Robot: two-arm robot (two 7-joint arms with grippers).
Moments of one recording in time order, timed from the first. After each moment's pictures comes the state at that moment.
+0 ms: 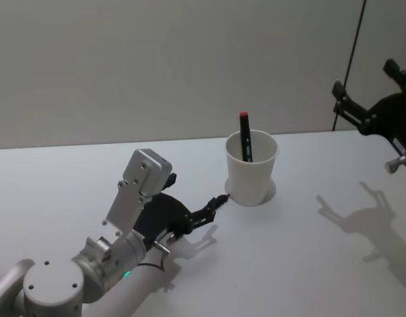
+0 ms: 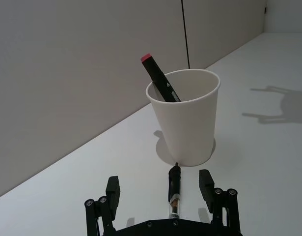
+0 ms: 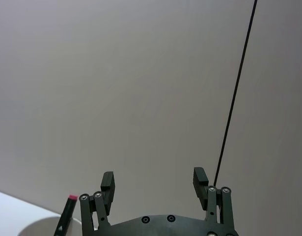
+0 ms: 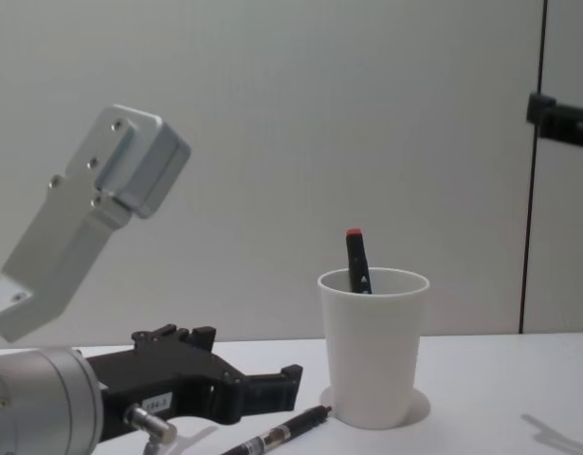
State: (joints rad) left arm -0.11 0.45 0.44 -1.71 -0.26 0.21 -0.15; right arm 0.10 0.41 -0.19 -1.77 0.26 -0.12 0.13
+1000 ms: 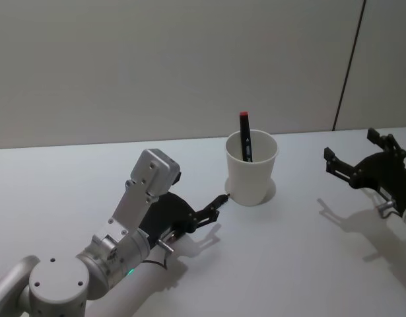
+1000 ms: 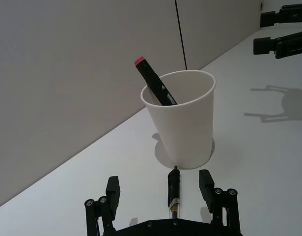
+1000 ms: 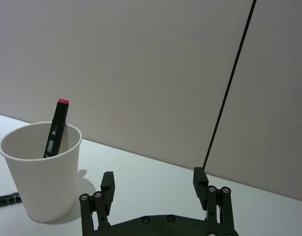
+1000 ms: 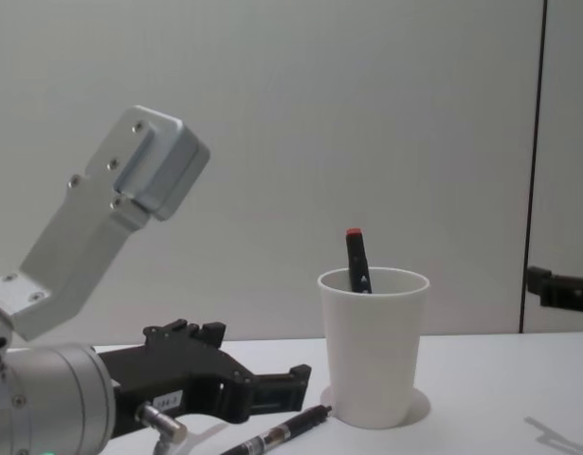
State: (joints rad) left arm -0.12 0.43 0.44 -1.69 -0.21 0.20 -0.18; right arm 0.07 0.41 -0.20 -1.67 0.25 0.10 0.17
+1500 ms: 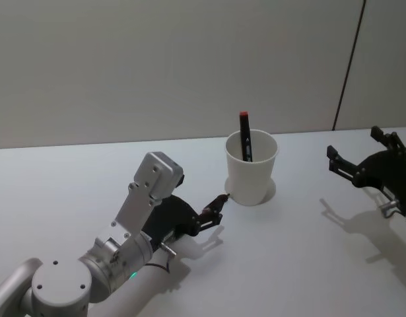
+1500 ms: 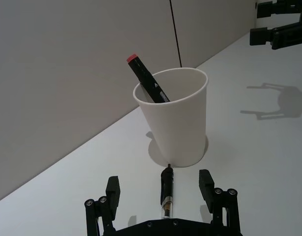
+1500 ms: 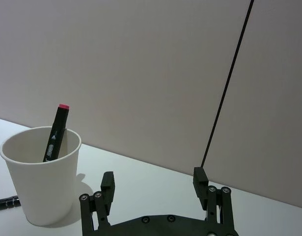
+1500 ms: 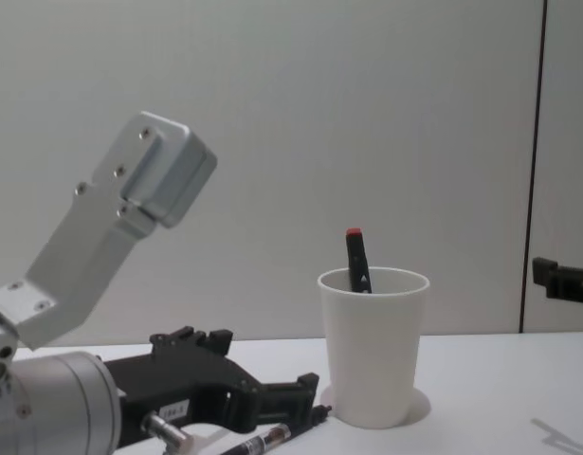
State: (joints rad) left arm -0.12 0.43 0.44 -1.69 -0.21 0.20 -0.19; right arm 0.05 0.41 -0.20 -1.69 0.24 0.07 0.16
